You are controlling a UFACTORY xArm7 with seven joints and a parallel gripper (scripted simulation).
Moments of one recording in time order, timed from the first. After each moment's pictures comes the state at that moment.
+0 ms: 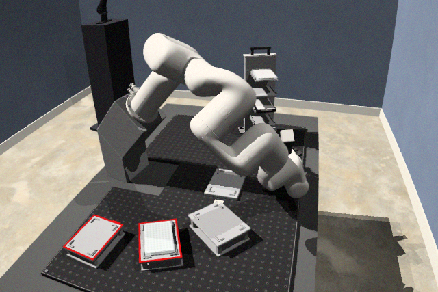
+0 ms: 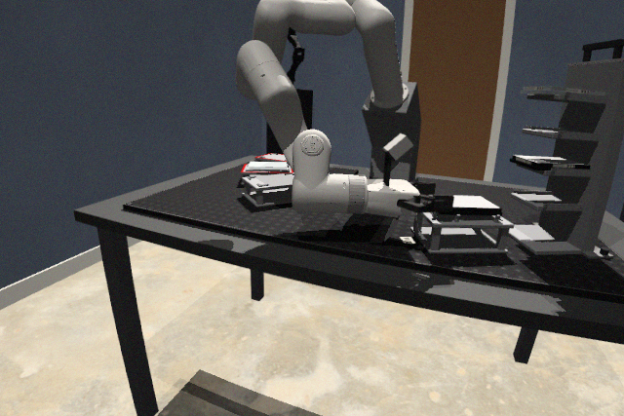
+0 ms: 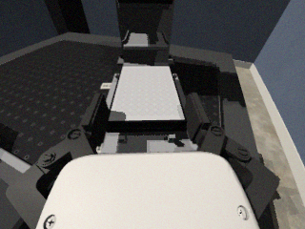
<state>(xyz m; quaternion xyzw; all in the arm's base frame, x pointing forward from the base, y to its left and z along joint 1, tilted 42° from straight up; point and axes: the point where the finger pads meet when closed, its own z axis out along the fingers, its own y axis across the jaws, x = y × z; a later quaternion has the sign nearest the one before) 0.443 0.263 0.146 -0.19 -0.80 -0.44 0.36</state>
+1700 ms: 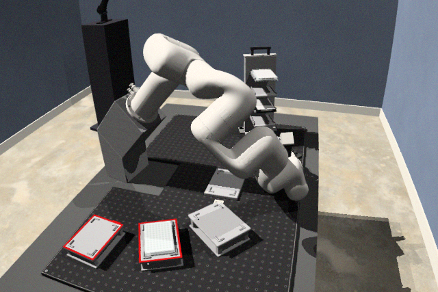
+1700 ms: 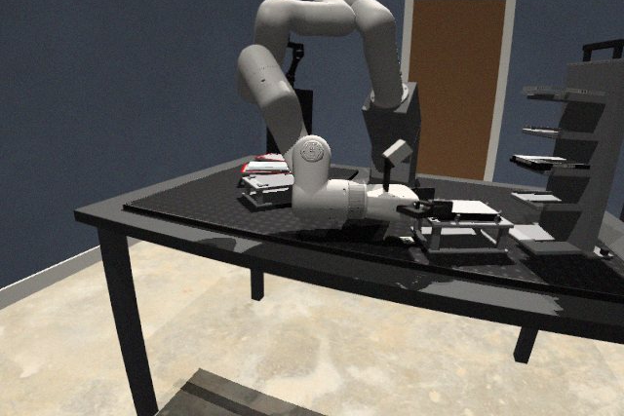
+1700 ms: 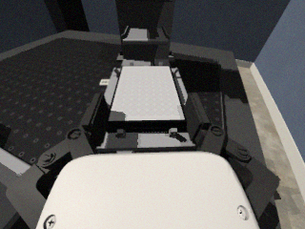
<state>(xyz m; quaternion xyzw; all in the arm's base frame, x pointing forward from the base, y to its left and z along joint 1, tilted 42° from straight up) 0.450 0.264 0.137 -0.19 -0.80 -0.44 0.36</state>
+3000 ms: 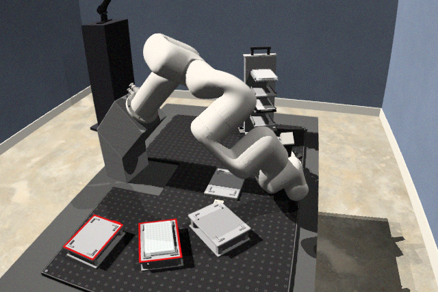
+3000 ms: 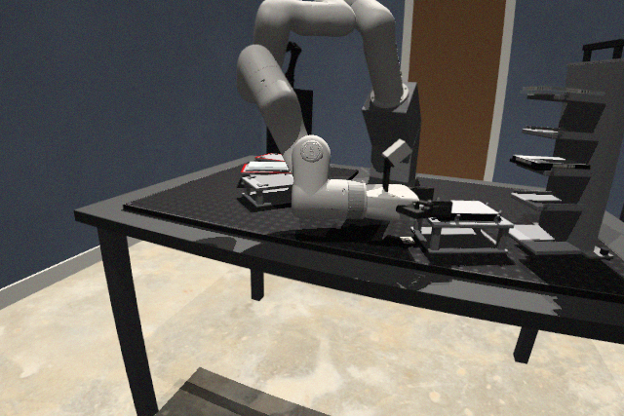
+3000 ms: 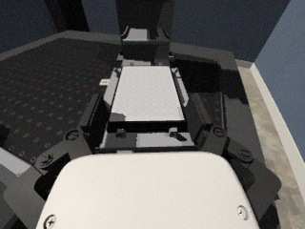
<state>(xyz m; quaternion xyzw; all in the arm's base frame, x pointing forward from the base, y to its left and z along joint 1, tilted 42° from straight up) 0.450 0.263 0.138 -0.19 -0.80 -0.44 0.36</state>
